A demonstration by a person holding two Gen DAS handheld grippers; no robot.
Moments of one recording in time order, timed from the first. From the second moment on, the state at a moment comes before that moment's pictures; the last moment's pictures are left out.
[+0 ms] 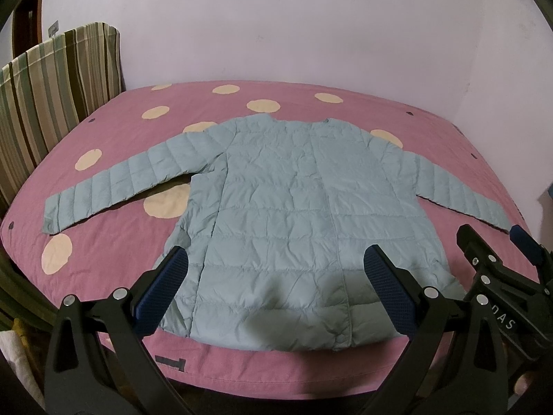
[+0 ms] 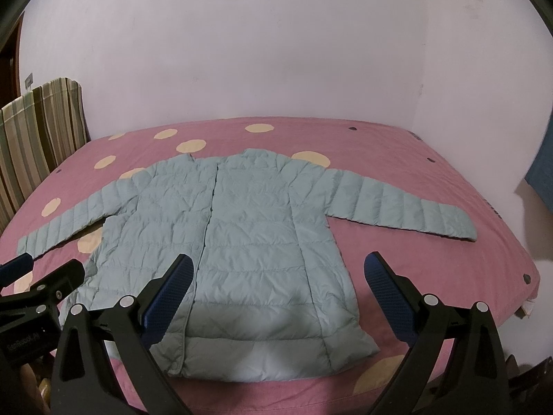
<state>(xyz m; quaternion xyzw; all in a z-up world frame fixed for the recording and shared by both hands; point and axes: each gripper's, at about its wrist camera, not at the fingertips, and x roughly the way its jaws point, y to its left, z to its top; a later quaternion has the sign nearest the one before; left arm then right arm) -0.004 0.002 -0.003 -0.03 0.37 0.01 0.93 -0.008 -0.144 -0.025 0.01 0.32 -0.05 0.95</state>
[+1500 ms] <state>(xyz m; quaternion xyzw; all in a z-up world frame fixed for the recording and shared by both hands) 0.091 0.228 -0.124 -0.10 0.44 0.31 0.84 0.082 -0.320 -0.096 0.18 0.33 -0.18 0.91</state>
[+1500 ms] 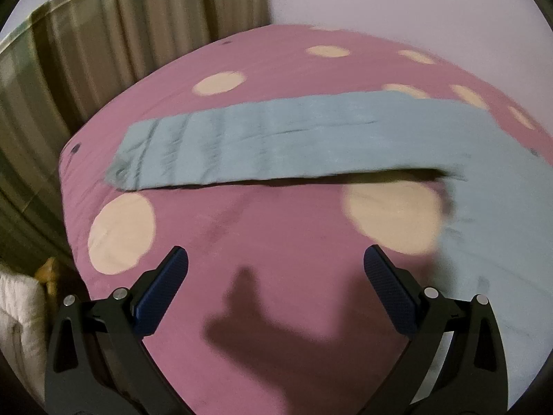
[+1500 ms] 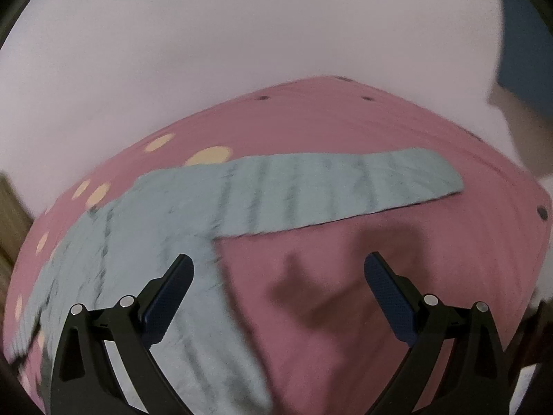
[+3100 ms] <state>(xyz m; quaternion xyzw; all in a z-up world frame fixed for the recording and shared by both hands) 0.103 0.263 -0.166 -0.04 0.46 0.40 0.79 0.165 -0.458 -0.122 0.32 0.26 -0.22 0.88</state>
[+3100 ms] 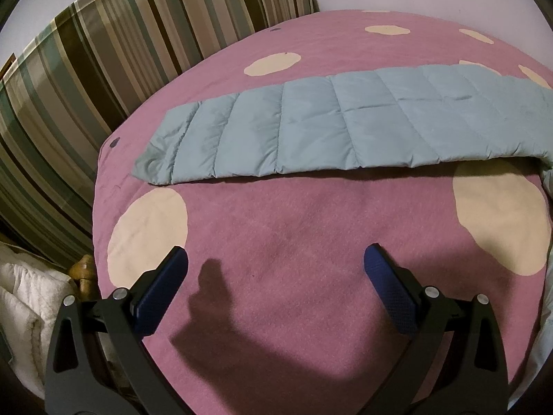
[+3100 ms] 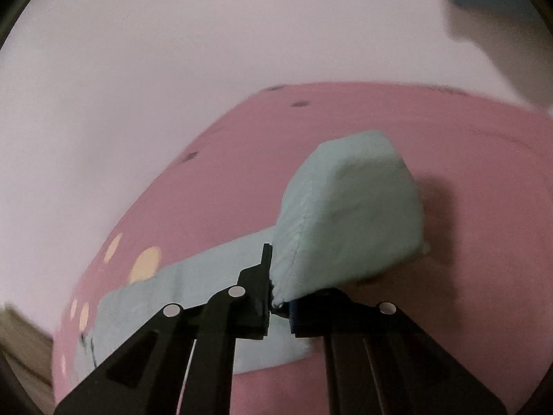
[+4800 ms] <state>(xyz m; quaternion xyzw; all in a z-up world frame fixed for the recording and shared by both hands) 0.101 0.265 -0.167 -0.05 0.46 0.40 0.79 0.268 0.007 -0.135 0.03 0.43 0.26 0.86</state>
